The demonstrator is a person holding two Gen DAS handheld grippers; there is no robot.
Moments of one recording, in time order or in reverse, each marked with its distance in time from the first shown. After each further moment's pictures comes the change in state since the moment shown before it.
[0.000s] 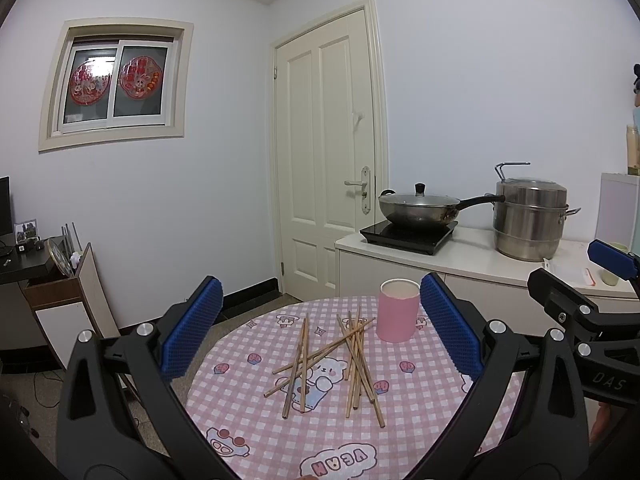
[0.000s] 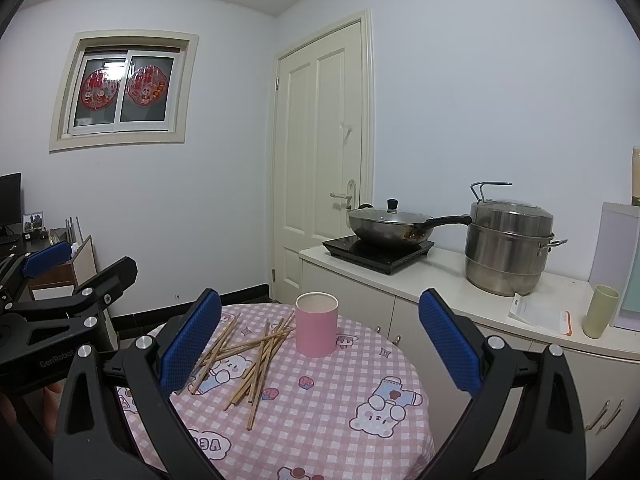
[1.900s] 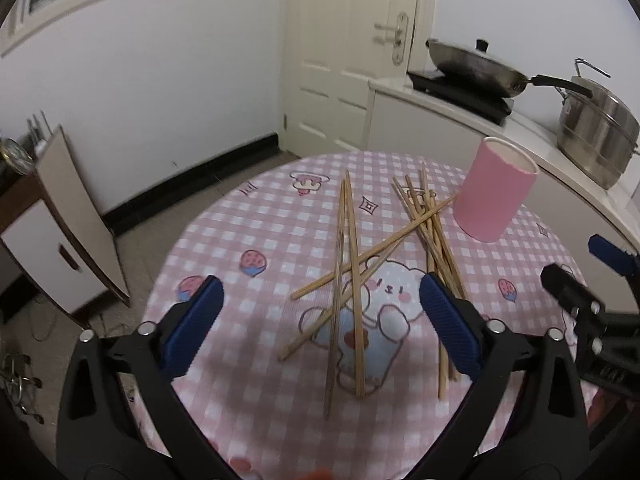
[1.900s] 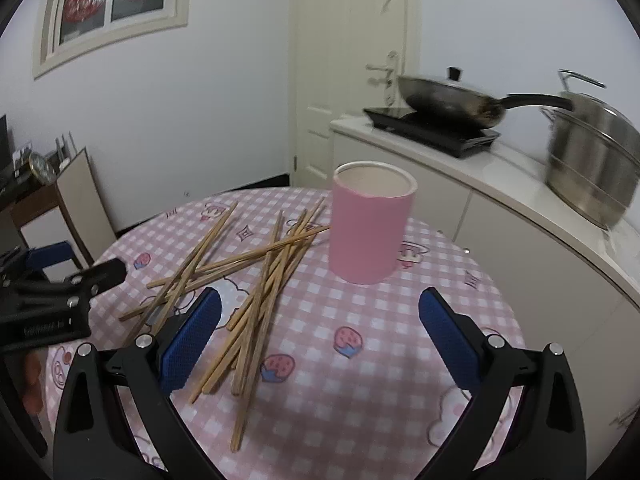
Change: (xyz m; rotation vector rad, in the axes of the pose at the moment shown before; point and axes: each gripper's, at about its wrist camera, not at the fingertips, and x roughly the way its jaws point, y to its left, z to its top) left arm 0.222 0.067 -0.103 -0.094 0.581 -0.020; right arm 0.216 0.038 -0.084 -0.052 0.439 0.115
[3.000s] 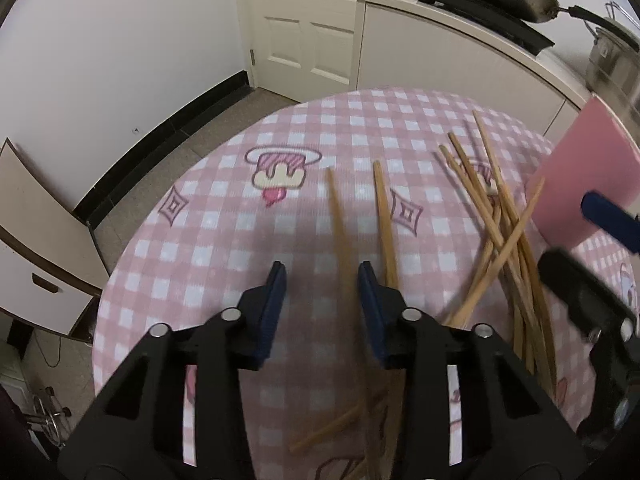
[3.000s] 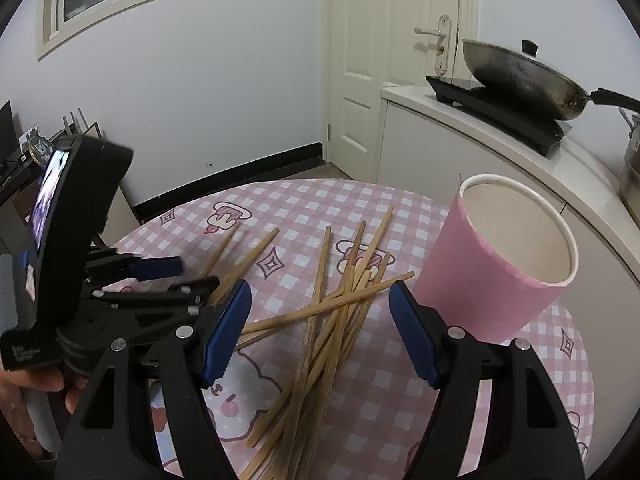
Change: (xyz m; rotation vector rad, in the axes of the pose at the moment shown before) left arm 0.155 -0.001 0.054 0.126 0.280 -0.047; right arm 0.112 0.025 0.045 -0.016 0.129 0.108
